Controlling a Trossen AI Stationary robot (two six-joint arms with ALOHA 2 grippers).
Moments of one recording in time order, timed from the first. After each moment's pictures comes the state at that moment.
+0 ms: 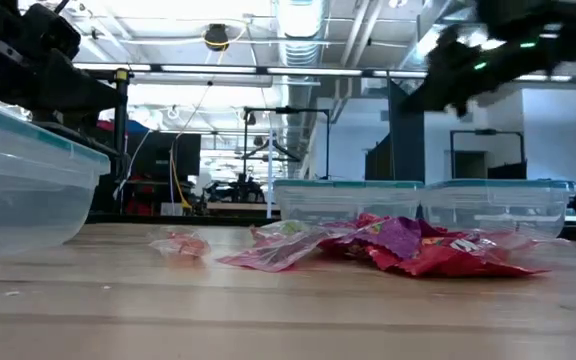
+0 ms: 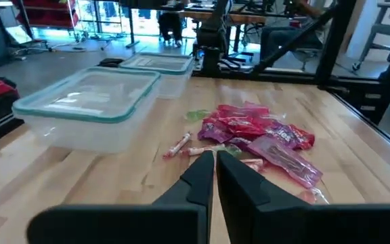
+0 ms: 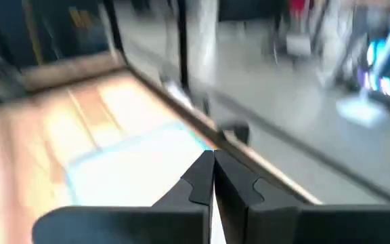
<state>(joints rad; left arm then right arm) -0.12 0.05 0.06 -0.03 -0.23 -0.05 -0.57 1.03 0.58 0.10 0.08 0.00</state>
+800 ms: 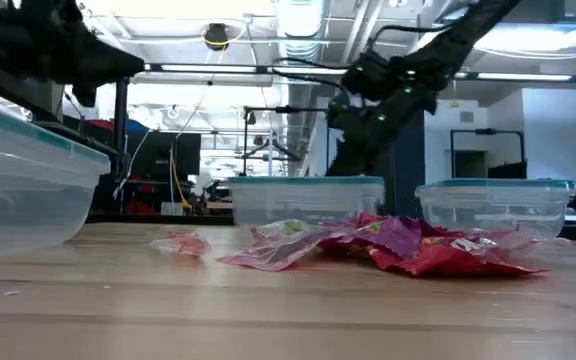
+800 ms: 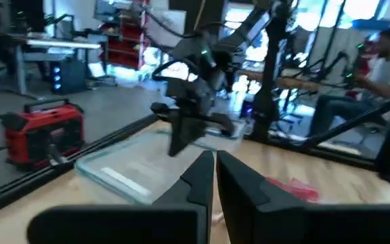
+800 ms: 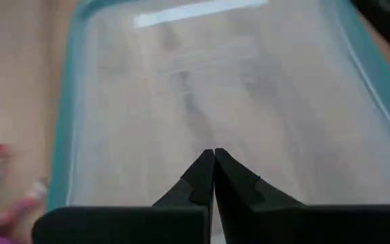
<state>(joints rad) -0.10 0.19 0.14 0.19 -0.47 -0.08 -0.42 1.77 1.03 -0.06 -0.23 -0.04</state>
